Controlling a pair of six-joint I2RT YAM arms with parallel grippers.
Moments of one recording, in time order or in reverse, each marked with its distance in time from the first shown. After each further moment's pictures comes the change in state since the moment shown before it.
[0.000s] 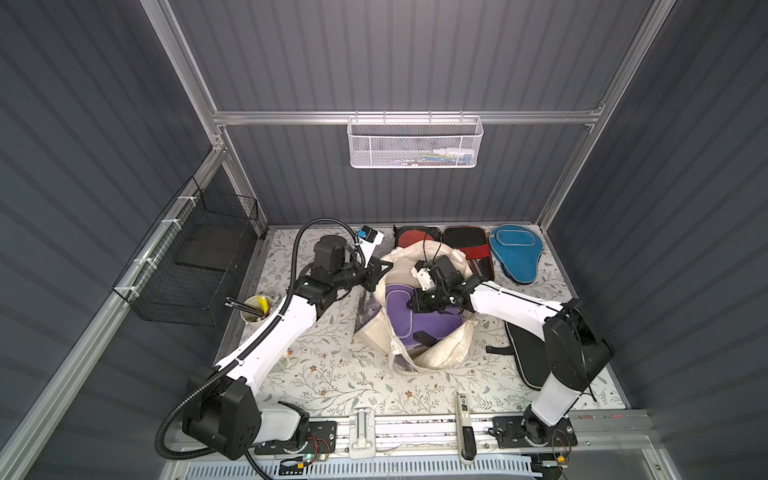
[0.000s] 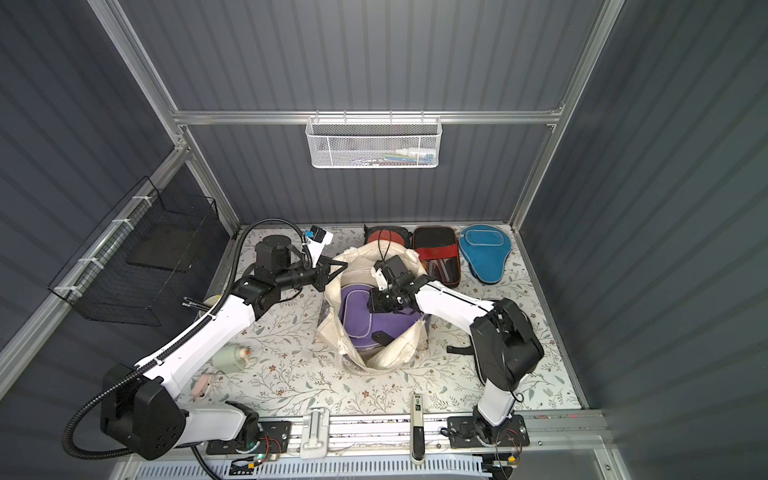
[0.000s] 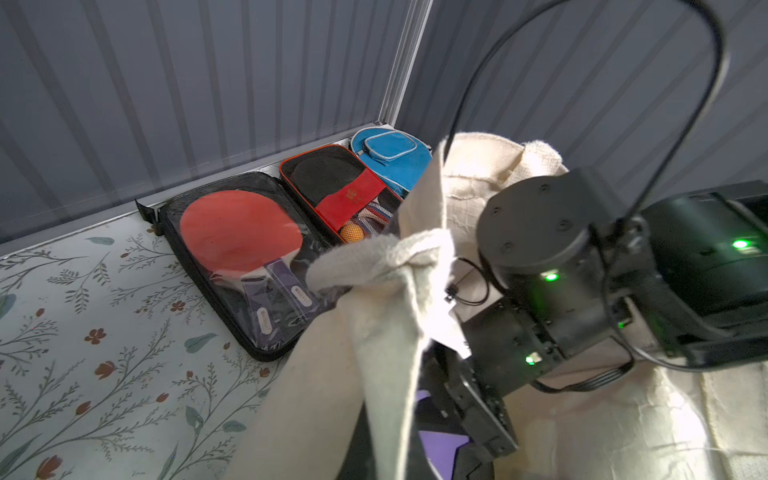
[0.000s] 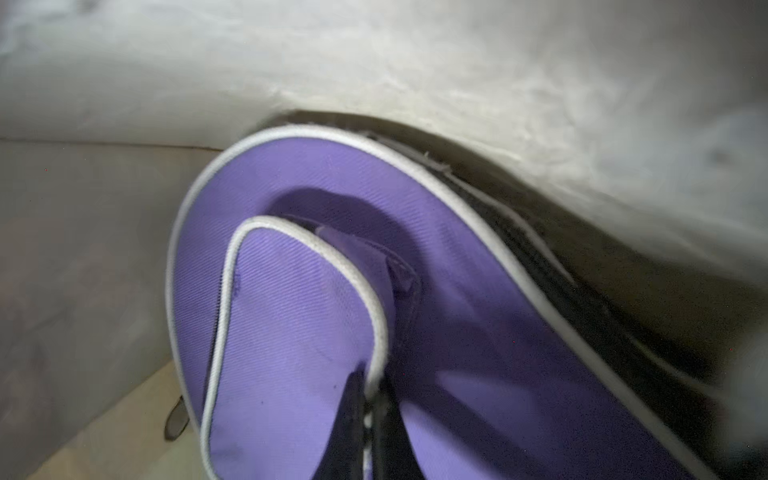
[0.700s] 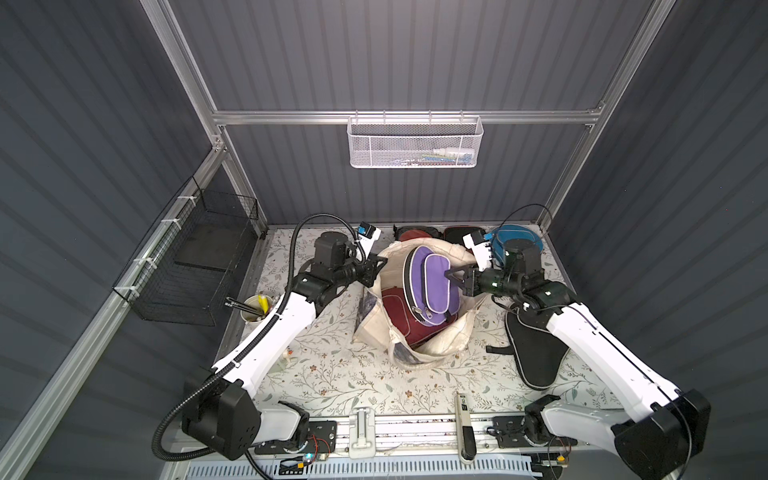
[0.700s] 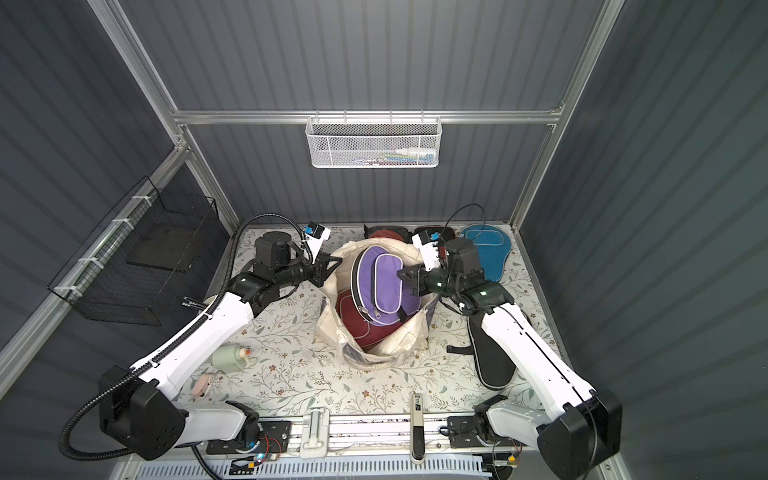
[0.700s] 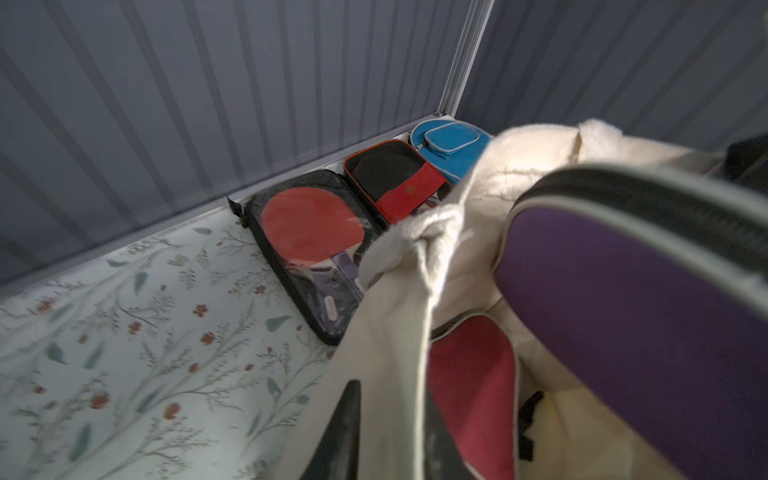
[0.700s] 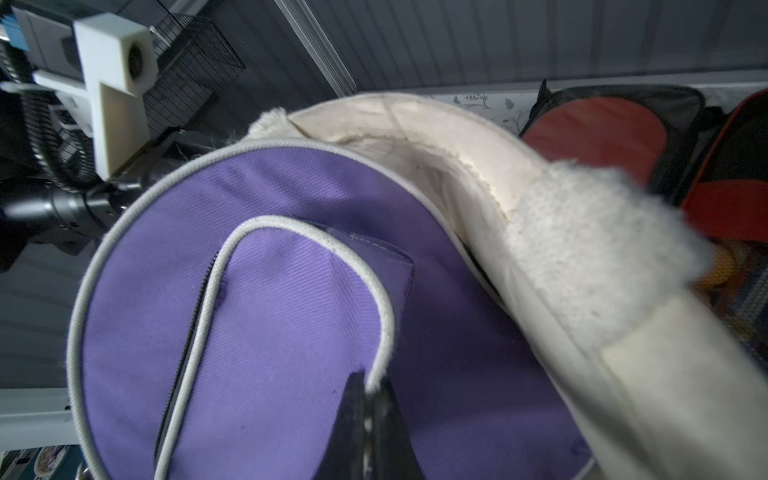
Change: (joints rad) left arm -0.001 0.000 0.067 -0.102 -0.194 0.077; right arm -0.262 -0.515 -0.084 0.001 -0.217 -0.152
